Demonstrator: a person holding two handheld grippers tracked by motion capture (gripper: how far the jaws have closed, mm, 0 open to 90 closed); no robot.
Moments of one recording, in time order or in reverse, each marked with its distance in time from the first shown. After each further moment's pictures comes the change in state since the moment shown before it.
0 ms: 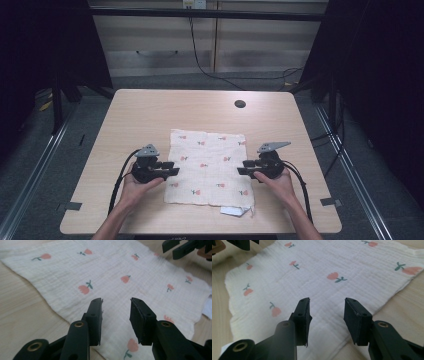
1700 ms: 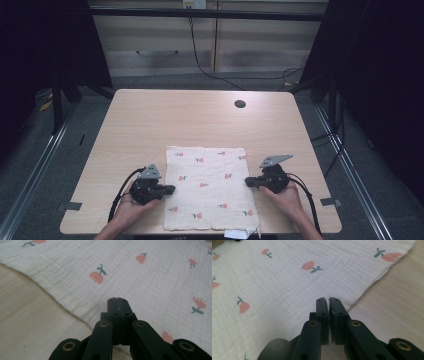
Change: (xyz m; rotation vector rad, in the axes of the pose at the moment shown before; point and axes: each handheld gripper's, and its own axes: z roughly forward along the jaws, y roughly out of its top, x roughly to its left) left arm -0.038 -0.037 -0.014 0.130 -0.037 0.077; right arm 0.020 -0.033 -0.015 0.094 -0.021 -0.021
